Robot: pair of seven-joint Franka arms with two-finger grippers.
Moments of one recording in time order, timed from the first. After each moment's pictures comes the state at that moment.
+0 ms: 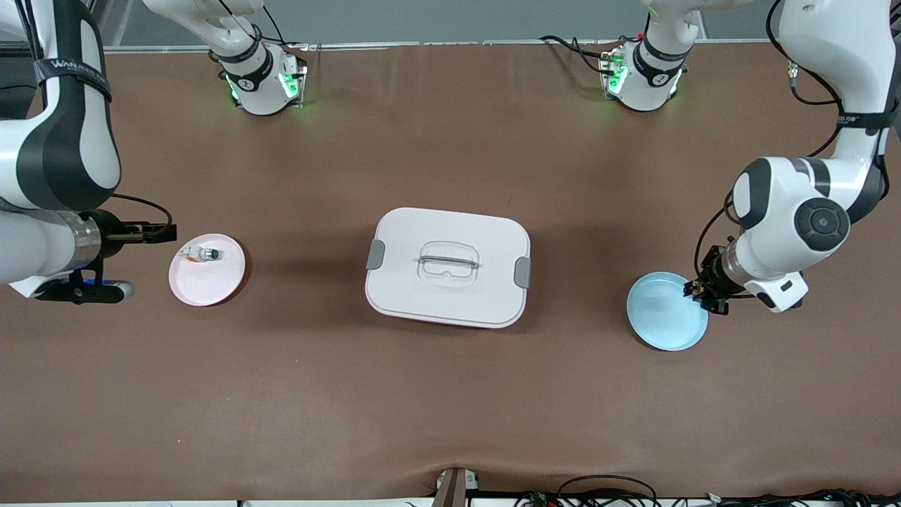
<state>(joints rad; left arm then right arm) 0.01 0.37 -0.07 -1.93 0.07 2.30 -1.48 0.02 0.43 0.01 -1.28 -0.08 1.23 0.08</state>
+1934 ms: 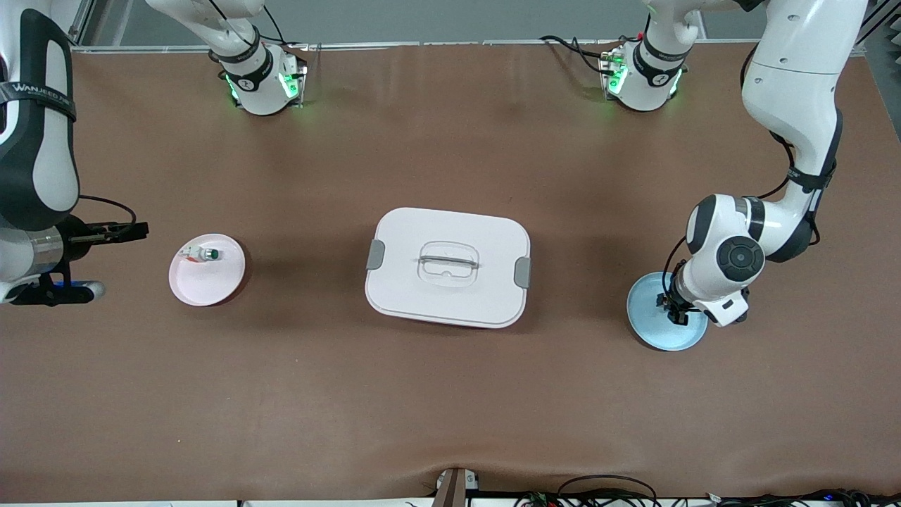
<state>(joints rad) -0.02 0.56 -0.07 -1.92 0.23 2.43 -1.63 -0.09 0.45 0.02 -1.29 -0.08 1.23 -0.09</state>
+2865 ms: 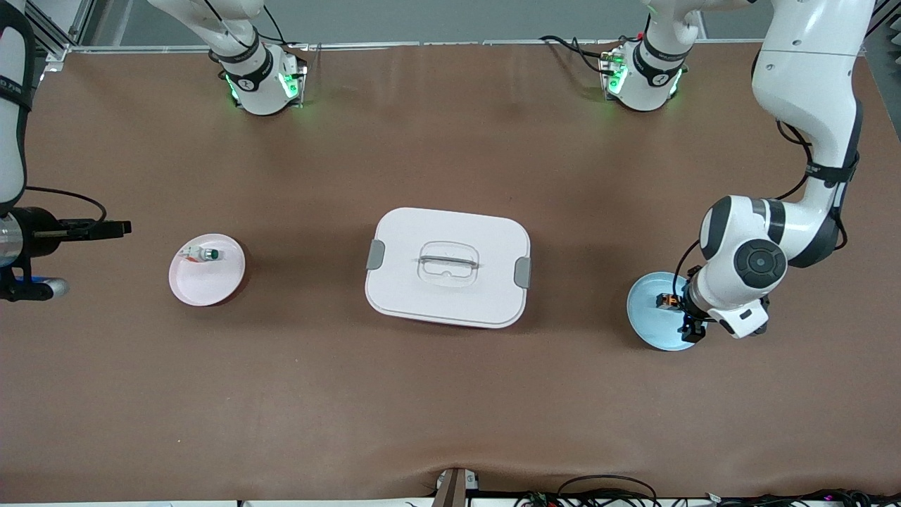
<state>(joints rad) -0.02 0.53 -0.08 -1.80 0.24 2.29 -1.52 -0.16 0.42 0.02 -1.28 0.00 1.23 -0.09</state>
